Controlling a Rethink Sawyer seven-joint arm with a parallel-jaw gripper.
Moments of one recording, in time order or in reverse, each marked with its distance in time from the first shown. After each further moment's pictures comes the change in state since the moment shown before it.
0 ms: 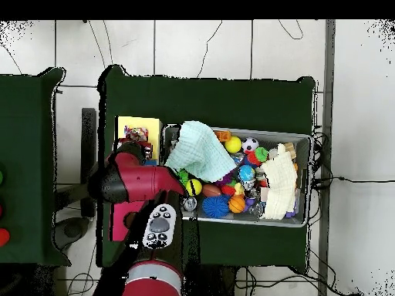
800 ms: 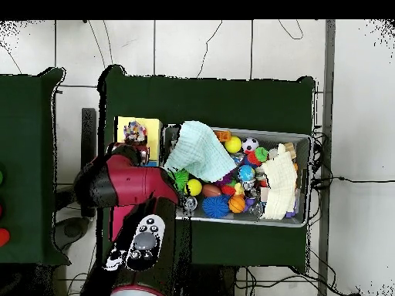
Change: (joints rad) arm 0.055 -0.067 -0.063 -0.003 0.000 0.161 0.000
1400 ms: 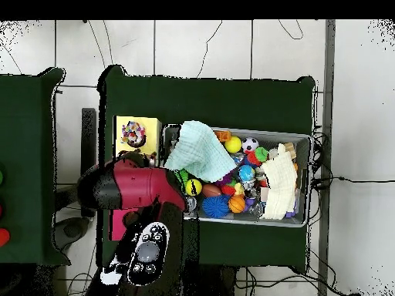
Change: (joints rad) arm -0.005 -0.044 -0.038 0.010 -0.052 0.181 0.000
